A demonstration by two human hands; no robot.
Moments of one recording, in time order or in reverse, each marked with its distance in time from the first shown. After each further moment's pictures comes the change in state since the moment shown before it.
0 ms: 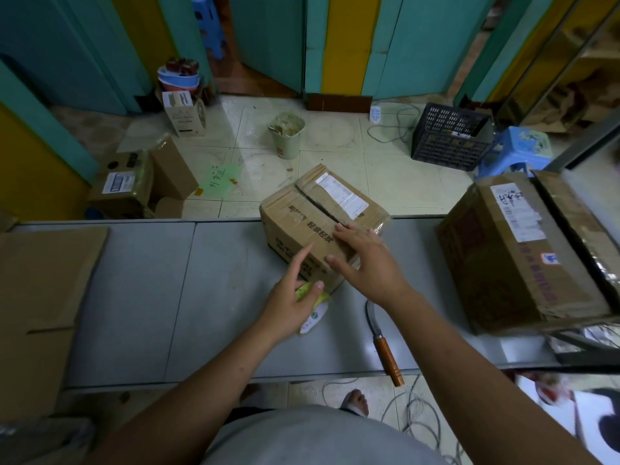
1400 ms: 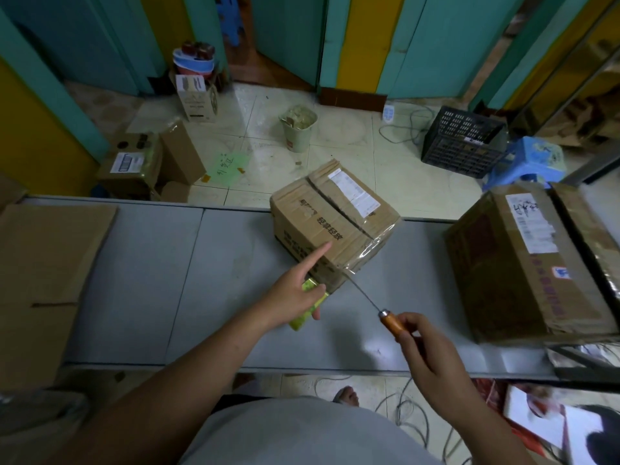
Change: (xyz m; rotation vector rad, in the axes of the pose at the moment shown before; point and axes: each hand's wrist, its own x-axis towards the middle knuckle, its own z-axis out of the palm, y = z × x) left_hand 0.001 0.028 -0.015 -0.123 -0.220 -0.093; right_hand -0.160 -0.004 -0.036 0.245 -0.044 0.248
